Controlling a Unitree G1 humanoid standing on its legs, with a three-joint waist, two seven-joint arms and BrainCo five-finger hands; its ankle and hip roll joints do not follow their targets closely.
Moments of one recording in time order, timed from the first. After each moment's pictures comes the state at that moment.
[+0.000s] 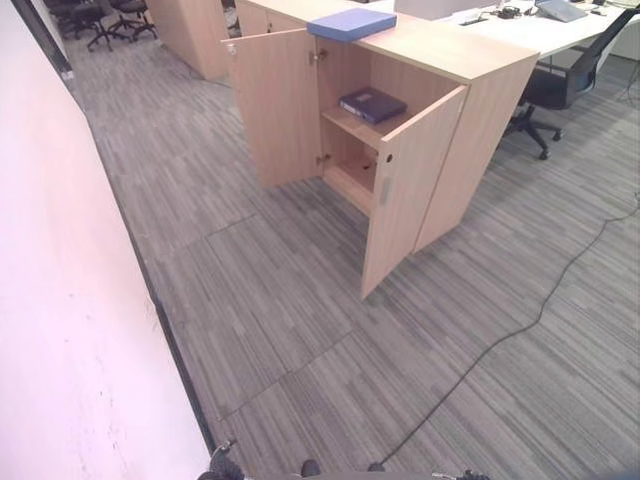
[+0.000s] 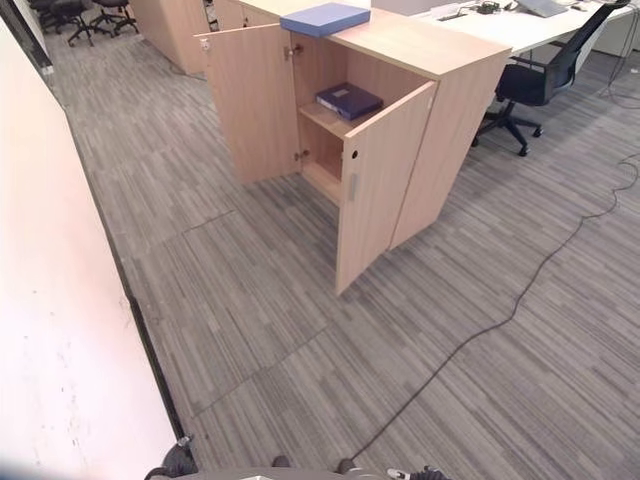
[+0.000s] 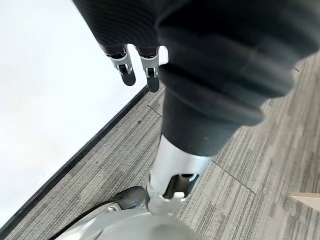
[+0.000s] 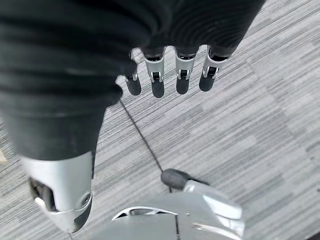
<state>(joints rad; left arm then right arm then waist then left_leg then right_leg) 0.06 0.20 -0.23 1.19 0.02 -0.09 0.23 -0.01 -0.24 0.18 1.37 0.14 0.01 -0.11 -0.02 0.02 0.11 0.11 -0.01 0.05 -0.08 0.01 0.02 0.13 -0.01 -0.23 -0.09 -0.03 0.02</state>
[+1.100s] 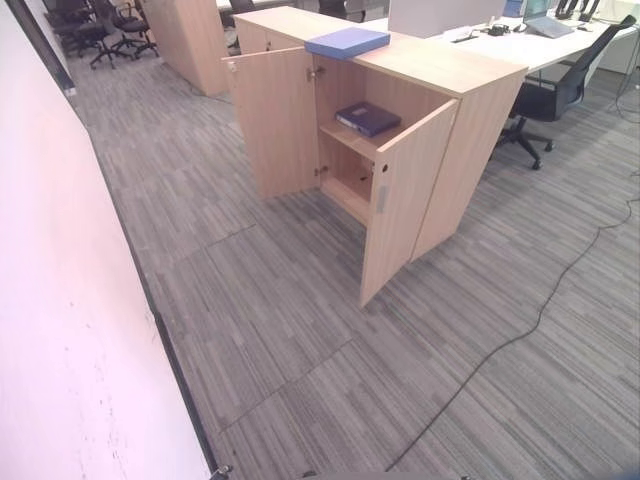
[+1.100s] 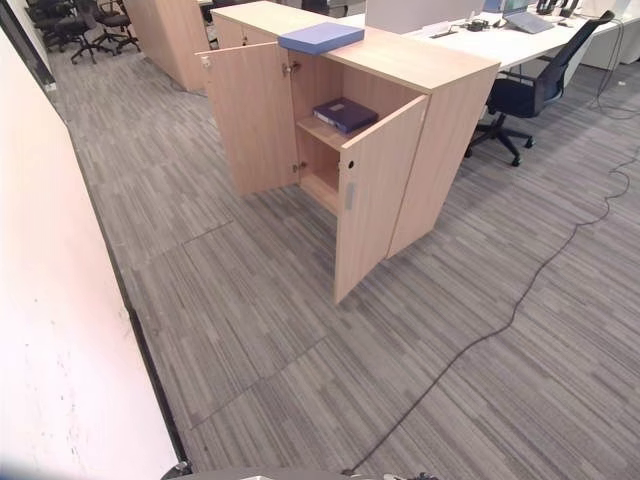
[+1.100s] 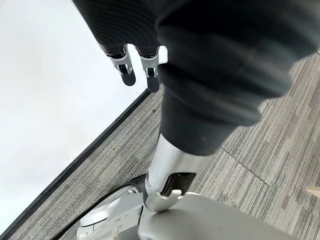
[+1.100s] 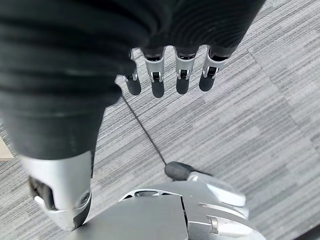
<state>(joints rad) 0.08 0.21 -0.22 1.26 -0.01 -0.07 0.14 0.01 -0.23 0.18 1.37 0.14 0.01 -0.08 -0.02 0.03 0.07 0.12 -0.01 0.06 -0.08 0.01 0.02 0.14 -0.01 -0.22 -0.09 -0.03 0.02</state>
